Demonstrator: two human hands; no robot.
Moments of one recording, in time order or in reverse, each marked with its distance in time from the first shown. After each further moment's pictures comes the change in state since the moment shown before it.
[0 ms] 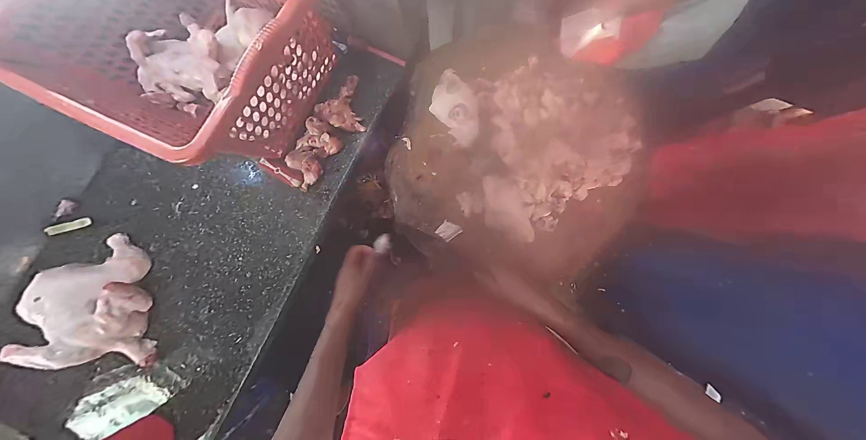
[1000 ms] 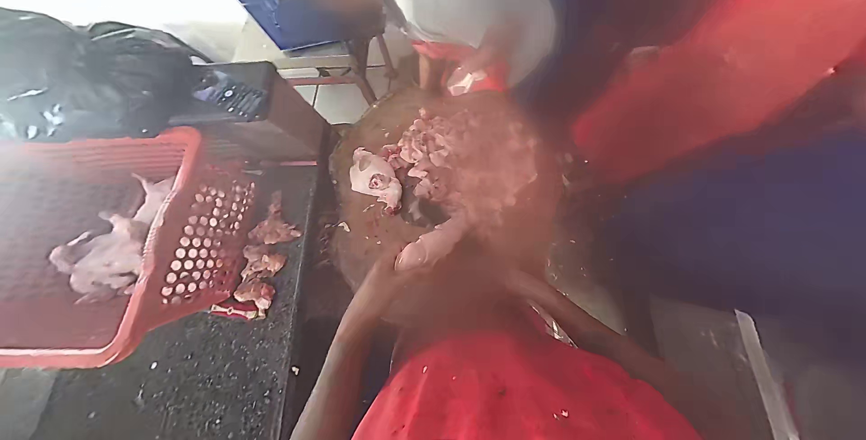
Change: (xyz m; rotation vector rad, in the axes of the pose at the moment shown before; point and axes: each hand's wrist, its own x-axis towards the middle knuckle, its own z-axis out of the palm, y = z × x) left_hand 0.017 0.242 0.081 0.019 -0.581 0.435; right_hand -0.025 0.084 -0.048 0.668 0.406 0.083
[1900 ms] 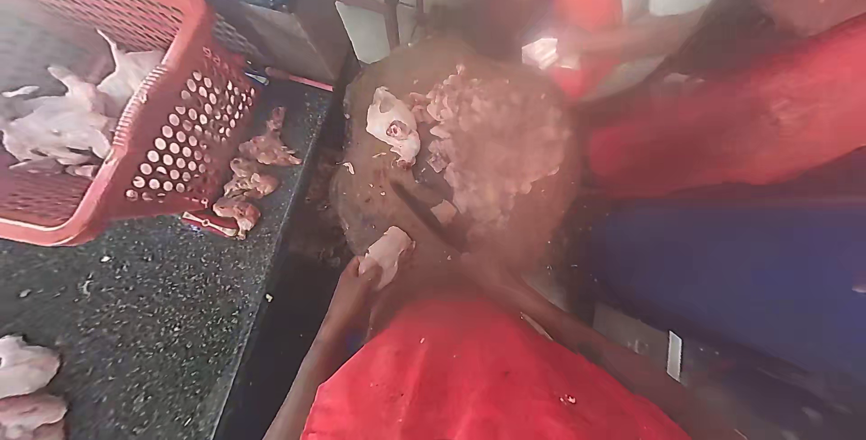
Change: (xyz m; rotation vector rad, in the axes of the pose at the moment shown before) left_hand -0.077 -0.156 0.011 -0.408 0.470 -0.303; right_hand -0.016 -0.023 0.042 -0.083 -0.165 -0.137
